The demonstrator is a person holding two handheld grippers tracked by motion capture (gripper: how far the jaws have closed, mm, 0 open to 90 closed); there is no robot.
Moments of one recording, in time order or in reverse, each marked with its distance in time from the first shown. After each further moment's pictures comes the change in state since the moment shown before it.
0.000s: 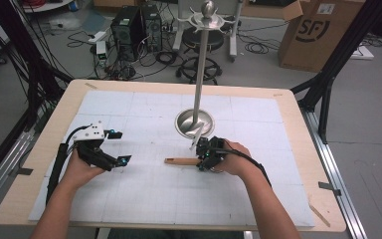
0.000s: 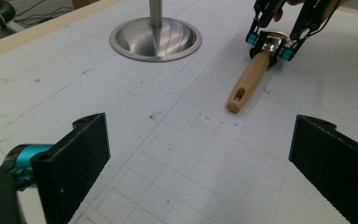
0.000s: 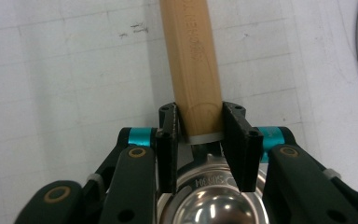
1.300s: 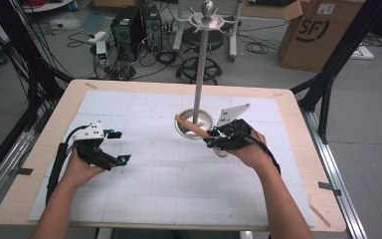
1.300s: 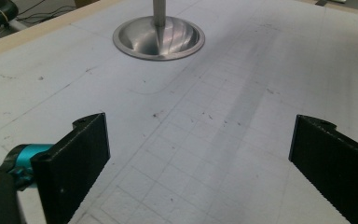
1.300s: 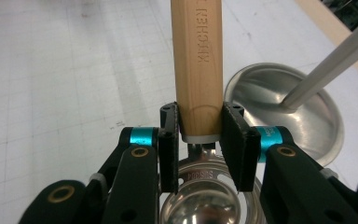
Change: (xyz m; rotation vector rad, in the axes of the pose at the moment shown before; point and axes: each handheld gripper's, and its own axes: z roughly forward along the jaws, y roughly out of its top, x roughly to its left) left arm 0.002 -0.001 0.000 0.002 0.008 -0.006; right arm -0.011 -0.033 -0.087 -0.483 -0.135 0.100
